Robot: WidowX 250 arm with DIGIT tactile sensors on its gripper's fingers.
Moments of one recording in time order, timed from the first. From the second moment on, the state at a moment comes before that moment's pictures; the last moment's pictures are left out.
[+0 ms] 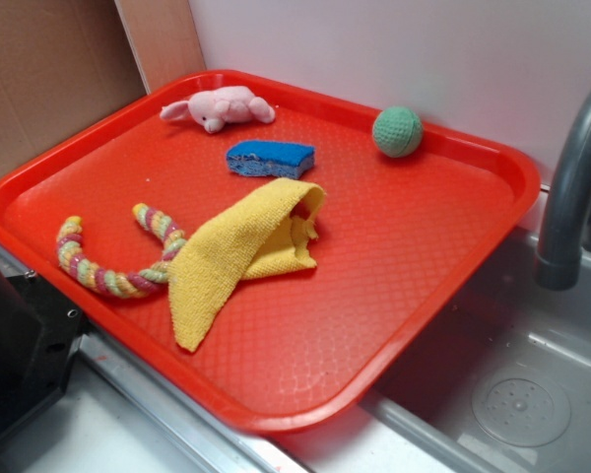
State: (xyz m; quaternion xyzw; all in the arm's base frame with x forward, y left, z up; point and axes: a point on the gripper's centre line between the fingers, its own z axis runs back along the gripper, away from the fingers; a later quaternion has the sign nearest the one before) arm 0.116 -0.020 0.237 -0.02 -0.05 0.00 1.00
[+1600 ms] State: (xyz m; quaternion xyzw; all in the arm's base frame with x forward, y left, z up) arm 0.208 -0.012 0.155 0.00 -0.01 -0.34 0.94
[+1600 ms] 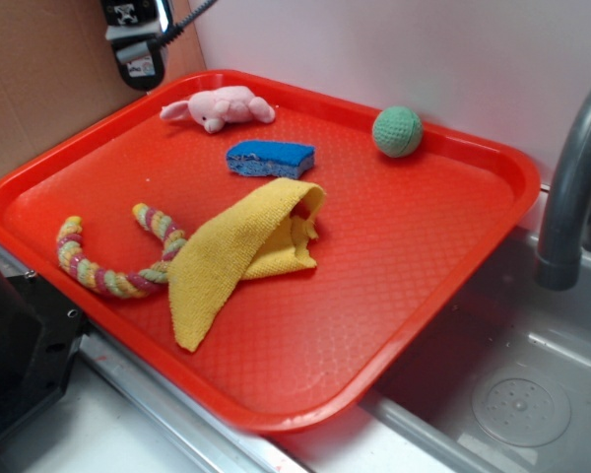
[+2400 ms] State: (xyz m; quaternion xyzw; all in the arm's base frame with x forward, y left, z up) arm 0.269 0.003 0.058 0.02 -0.01 -0.56 0.83
